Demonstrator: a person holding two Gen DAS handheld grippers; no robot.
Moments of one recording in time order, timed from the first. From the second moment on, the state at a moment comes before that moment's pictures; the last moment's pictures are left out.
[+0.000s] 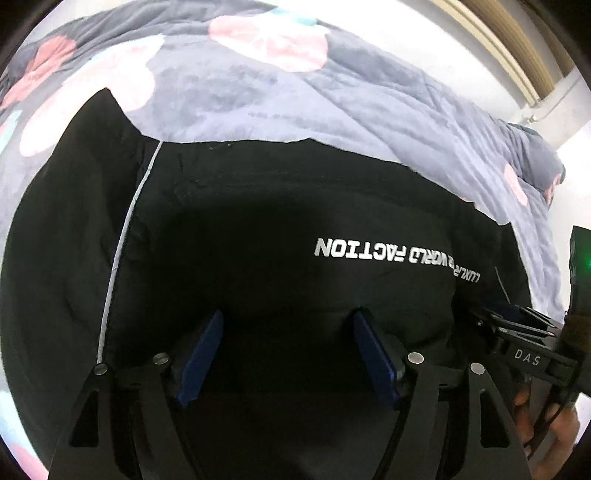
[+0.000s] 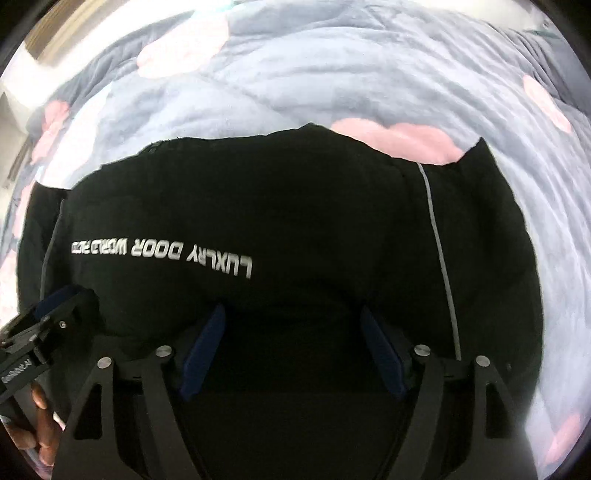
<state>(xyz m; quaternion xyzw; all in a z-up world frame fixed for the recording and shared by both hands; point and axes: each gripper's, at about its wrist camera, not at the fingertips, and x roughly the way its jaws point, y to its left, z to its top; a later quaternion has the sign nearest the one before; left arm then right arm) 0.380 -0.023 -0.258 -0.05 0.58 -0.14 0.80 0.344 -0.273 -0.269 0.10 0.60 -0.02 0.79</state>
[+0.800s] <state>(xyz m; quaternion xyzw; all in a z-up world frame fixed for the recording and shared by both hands) 0.105 -0.001 0.026 0.05 0.37 -0.19 0.91 0.082 -0.207 -0.004 0.06 0.44 -0.05 0.89</state>
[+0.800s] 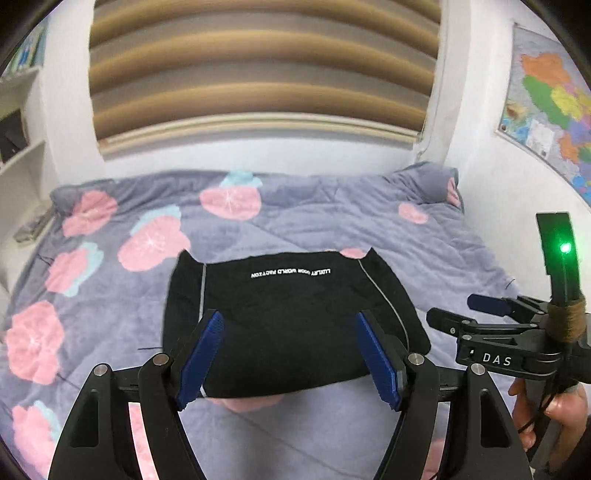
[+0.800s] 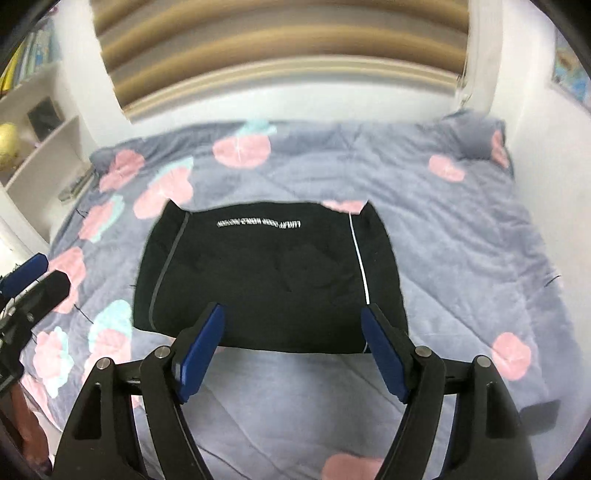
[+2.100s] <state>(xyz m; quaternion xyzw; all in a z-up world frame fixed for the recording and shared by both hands) -0.016 0.027 0.055 0.05 0.39 -0.15 0.91 -0.041 -0.166 0.033 0.05 0.45 -0.07 0.89</state>
